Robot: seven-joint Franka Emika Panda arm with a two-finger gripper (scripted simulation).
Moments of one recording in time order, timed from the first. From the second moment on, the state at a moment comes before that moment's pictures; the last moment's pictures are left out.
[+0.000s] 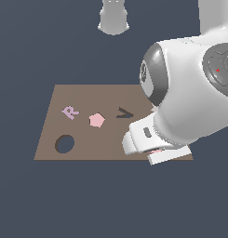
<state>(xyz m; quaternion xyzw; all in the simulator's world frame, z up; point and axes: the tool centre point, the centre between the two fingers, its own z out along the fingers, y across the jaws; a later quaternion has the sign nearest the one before) 0.102 0.124 0.031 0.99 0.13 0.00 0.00</state>
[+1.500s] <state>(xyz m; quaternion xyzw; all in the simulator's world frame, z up) 0.059 0.066 0.033 0.95 0.30 0.00 0.00</state>
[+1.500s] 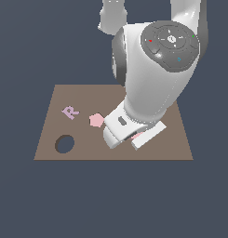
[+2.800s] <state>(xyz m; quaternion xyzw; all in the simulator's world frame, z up) 0.054 -0.095 0.038 0.77 0.63 0.00 0.00</state>
